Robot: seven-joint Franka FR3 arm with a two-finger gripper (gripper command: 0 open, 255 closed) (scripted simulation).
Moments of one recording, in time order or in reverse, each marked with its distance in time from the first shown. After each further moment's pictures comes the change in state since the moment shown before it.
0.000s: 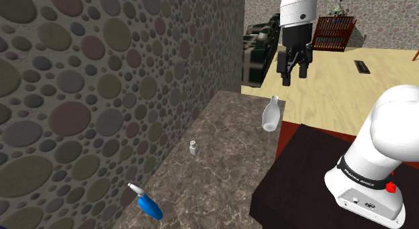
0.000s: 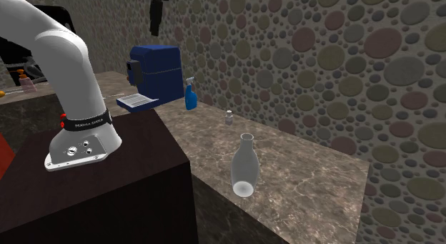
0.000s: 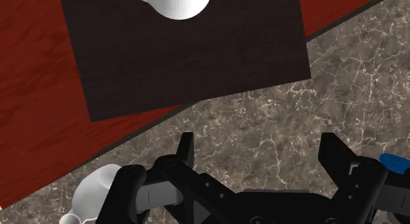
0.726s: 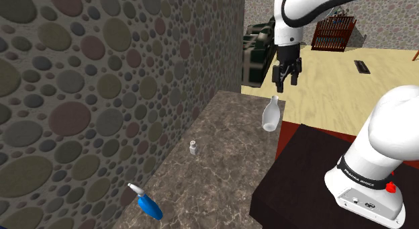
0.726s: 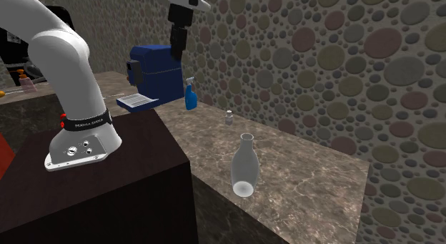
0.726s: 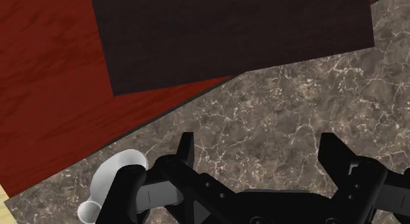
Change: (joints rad) arm -0.062 0.172 -0.117 -0.074 -0.122 0.245 -0.158
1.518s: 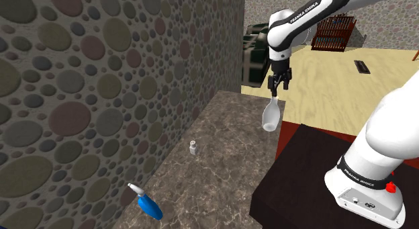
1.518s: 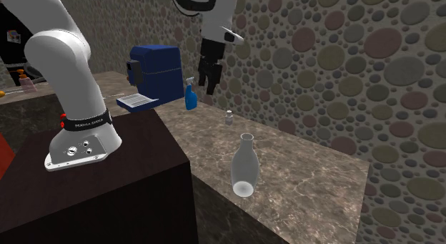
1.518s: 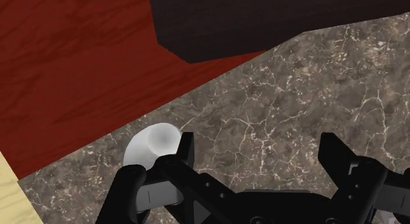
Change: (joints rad) arm -0.064 0.373 -0.144 0.078 -0.070 0.314 -0.196
